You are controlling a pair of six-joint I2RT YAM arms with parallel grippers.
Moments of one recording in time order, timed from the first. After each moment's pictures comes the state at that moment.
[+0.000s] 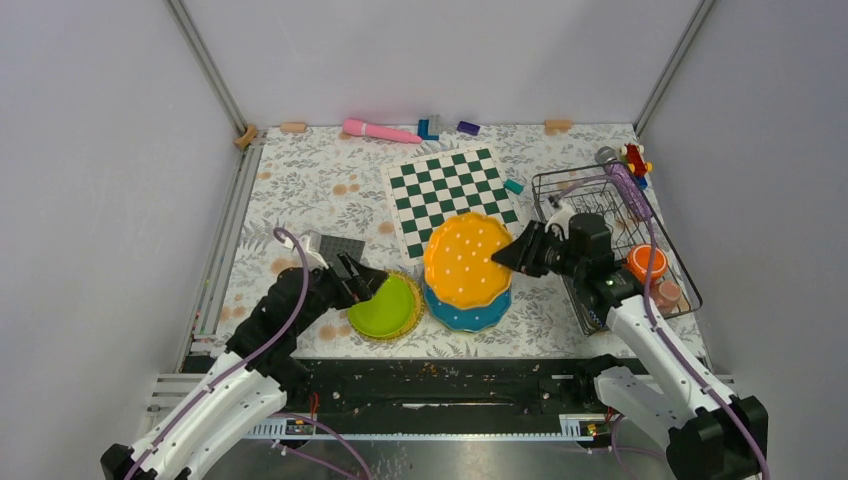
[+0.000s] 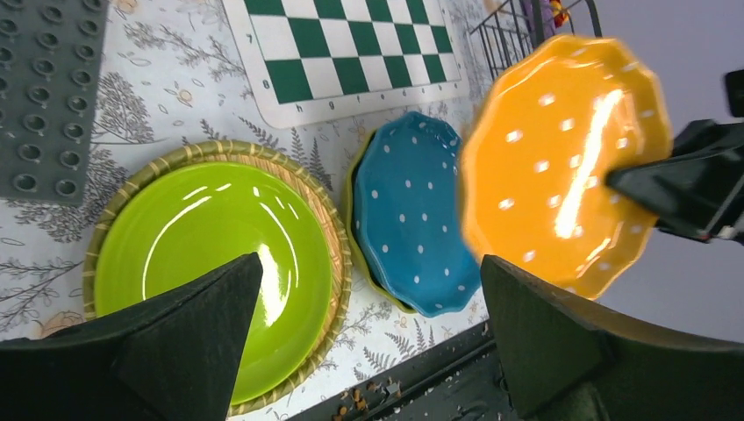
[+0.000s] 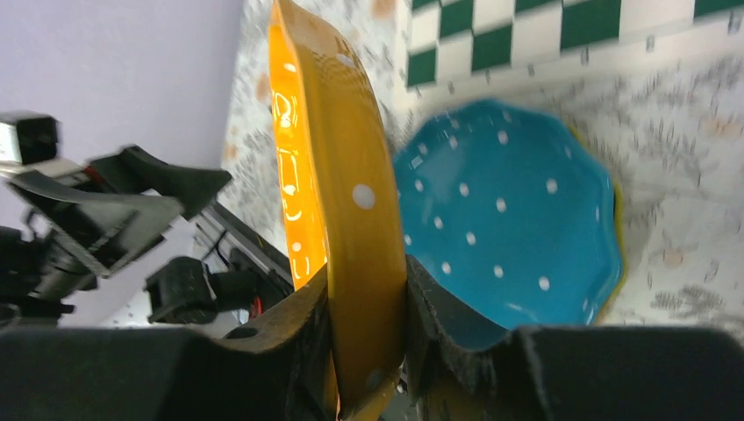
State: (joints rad) left arm -0.59 0.48 0.43 -0.32 -0.03 -0.84; right arm 0.30 0.90 0.67 -0.23 -0.49 0.69
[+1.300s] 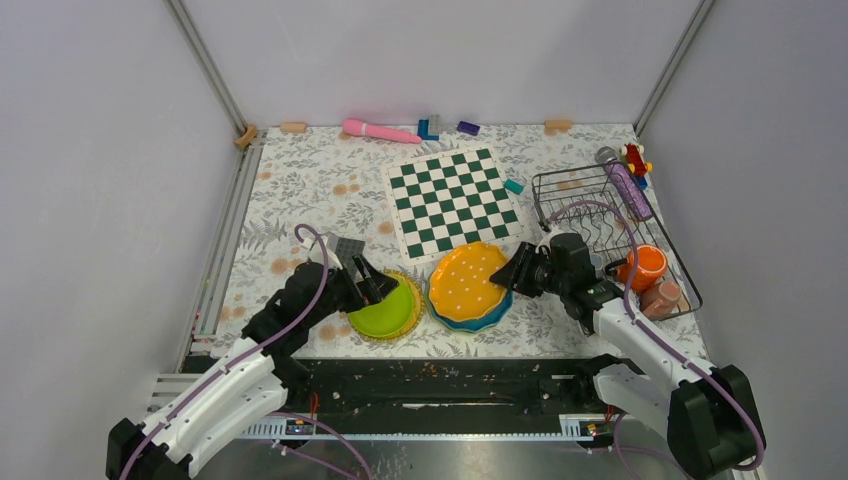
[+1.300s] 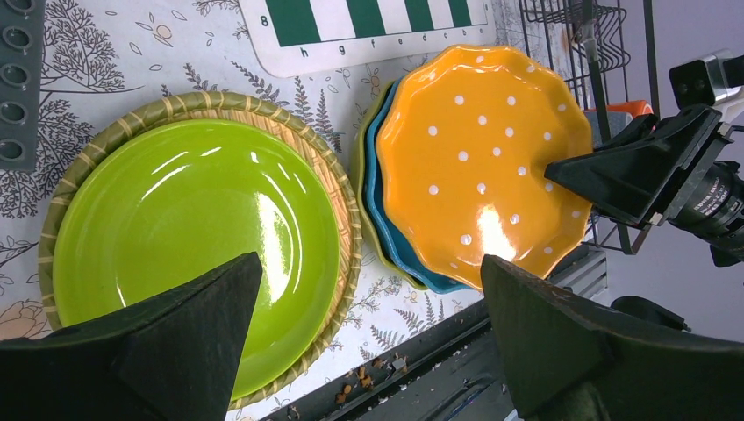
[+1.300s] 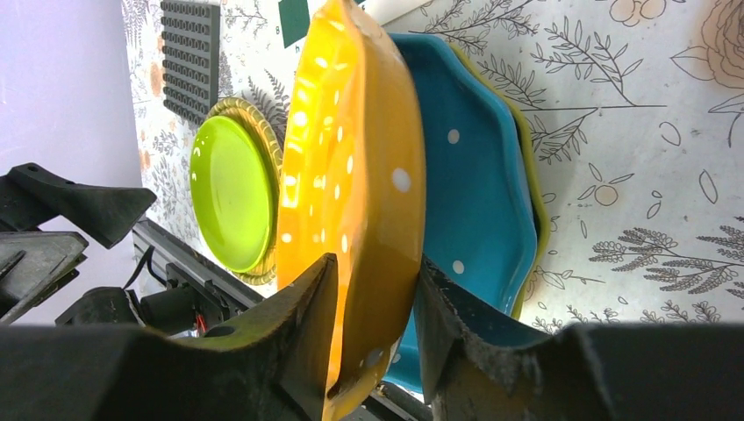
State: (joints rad) left arm -0.59 0.62 0.38 -0.23 0.07 -0.86; right arm 0.37 0.99 0.45 -0.11 -0.35 0.74
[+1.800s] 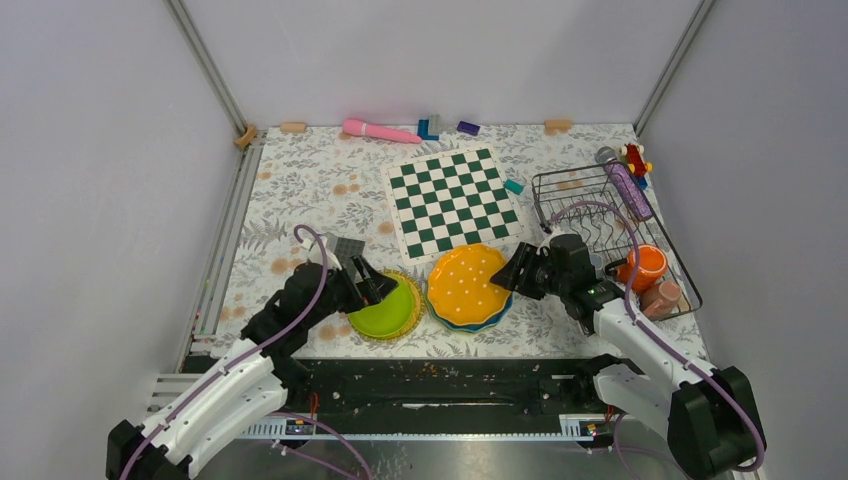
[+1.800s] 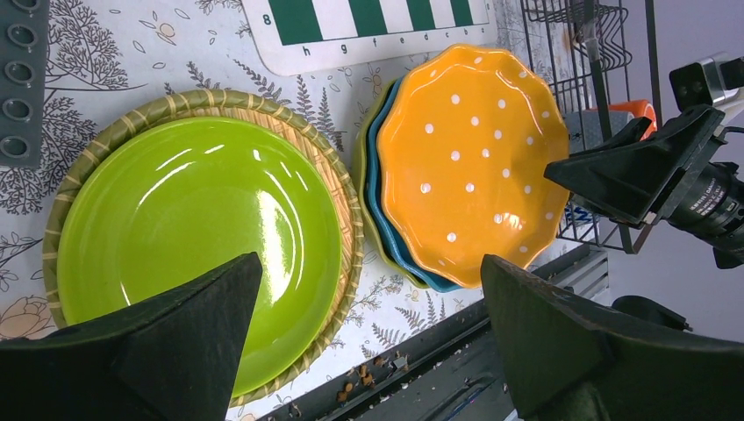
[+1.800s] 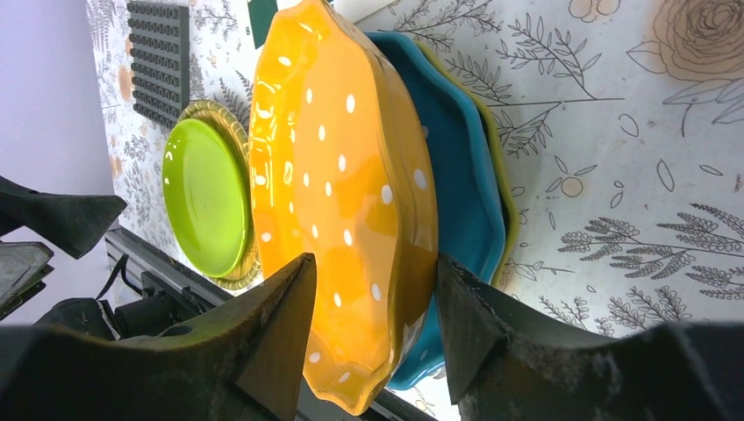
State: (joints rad) left arm -0.59 0.61 0.38 -0.24 0.07 -0.86; right arm 0.37 0.98 0.45 -0.15 -0.31 0.72
